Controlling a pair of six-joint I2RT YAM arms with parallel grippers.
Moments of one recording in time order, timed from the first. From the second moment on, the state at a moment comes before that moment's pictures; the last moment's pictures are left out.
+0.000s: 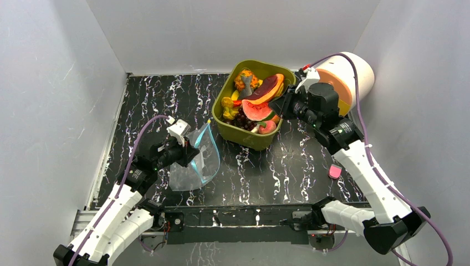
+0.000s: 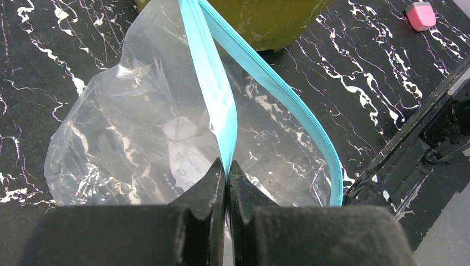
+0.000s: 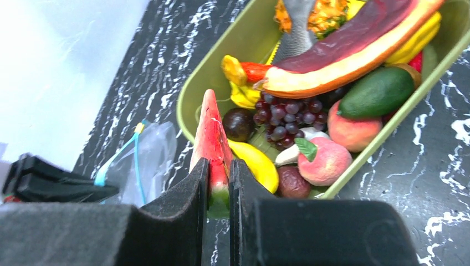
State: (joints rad) left arm -0.44 0.68 0.62 -0.41 0.33 -0.08; right arm 0.44 1.09 1.24 -0.46 -0.08 0.43
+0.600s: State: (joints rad) left arm -0.44 0.68 0.62 -0.41 0.33 -0.09; right arm 0.44 0.97 1.08 -0.38 -0.58 0.41
